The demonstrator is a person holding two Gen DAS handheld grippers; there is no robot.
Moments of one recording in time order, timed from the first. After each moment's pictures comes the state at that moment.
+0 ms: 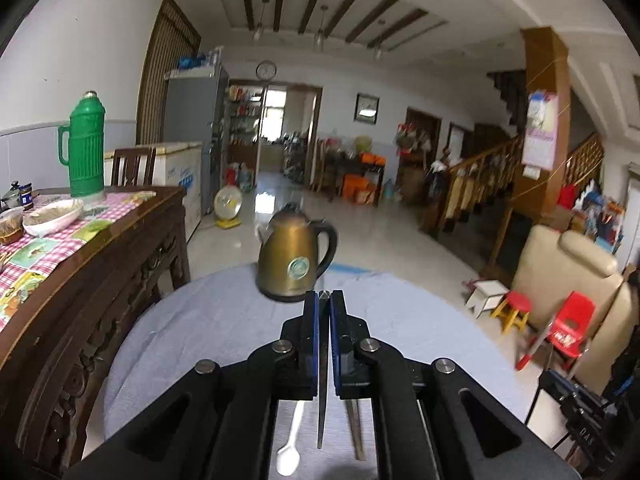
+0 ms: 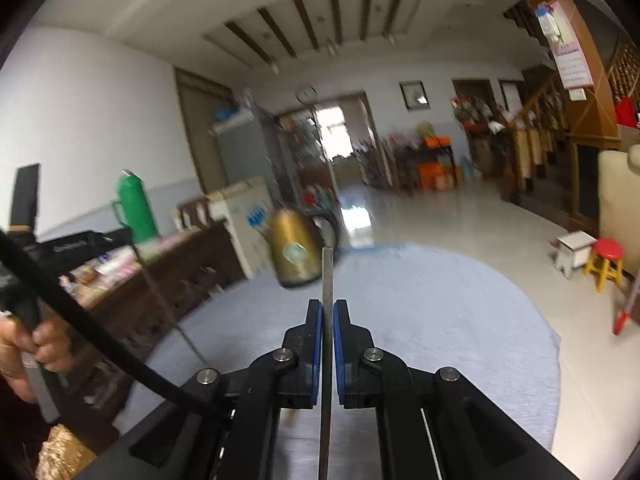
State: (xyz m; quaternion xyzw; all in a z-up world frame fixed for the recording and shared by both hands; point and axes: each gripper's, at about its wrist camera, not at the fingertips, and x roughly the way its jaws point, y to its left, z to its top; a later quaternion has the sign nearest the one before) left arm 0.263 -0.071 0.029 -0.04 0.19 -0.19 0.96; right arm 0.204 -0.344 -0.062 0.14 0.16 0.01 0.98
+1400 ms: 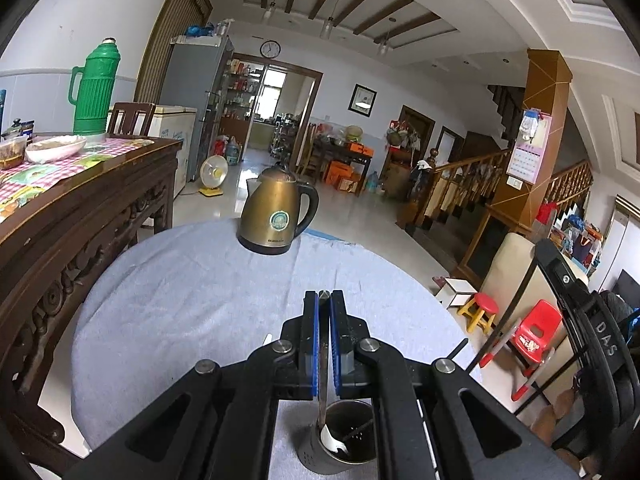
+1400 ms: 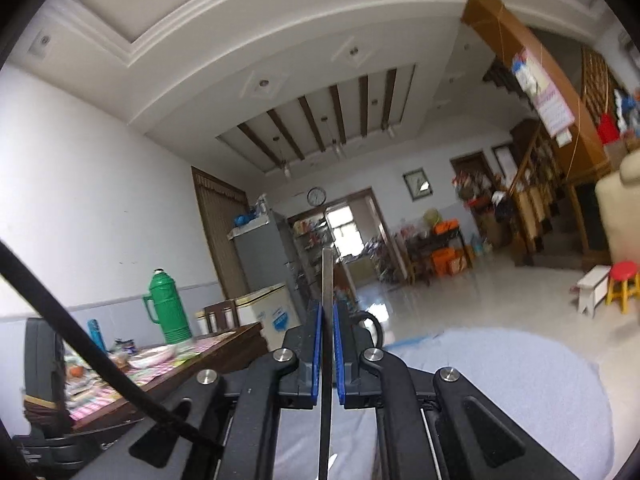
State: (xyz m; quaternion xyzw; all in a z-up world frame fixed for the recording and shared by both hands) left arm 0.213 -0.053 -0.025 -0.10 0.24 -0.21 0.94; right arm 0.192 -0.256 -0.036 0.16 -0.04 -0.02 0.99
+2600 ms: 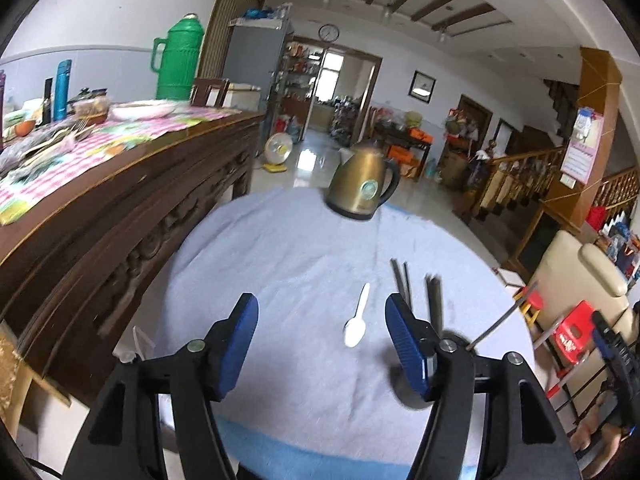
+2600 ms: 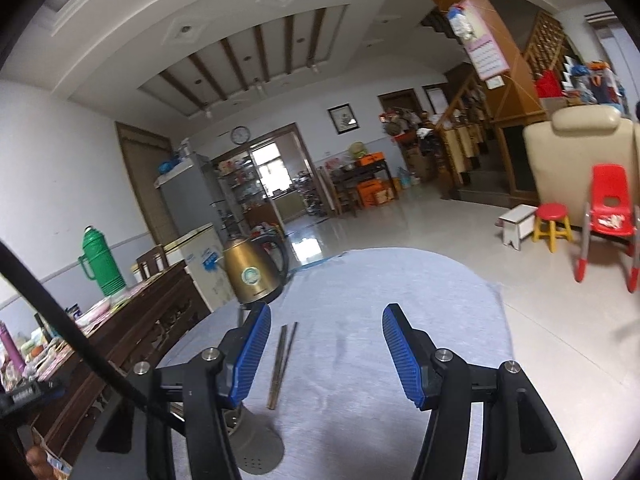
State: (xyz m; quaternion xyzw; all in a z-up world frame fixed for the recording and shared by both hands) left arm 0.167 0.051 -0.056 -0.10 0.29 -0.11 0.95; right arm 0.093 -0.354 -0.101 0.22 0.11 -0.12 0.96
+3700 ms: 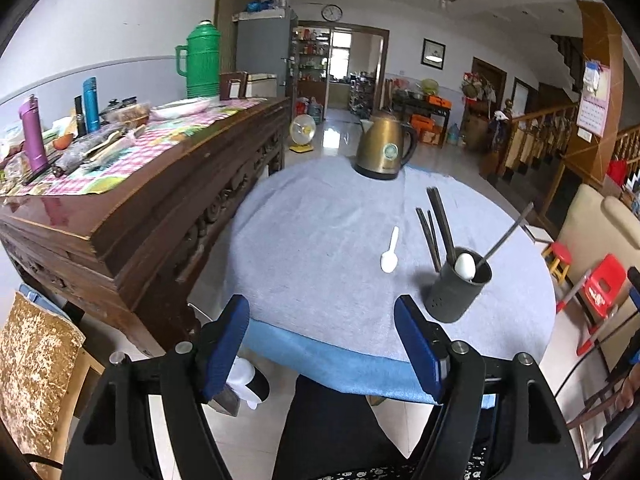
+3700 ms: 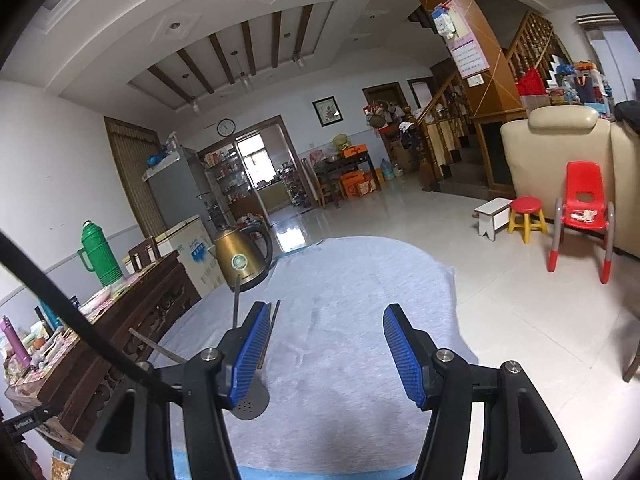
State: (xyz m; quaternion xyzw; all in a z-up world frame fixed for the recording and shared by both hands) left arm 0.066 0.074 -0.044 -0.03 0.32 -0.06 0.94; right arm -0.015 -0.349 -0.075 0.21 0.14 -0.15 0.96
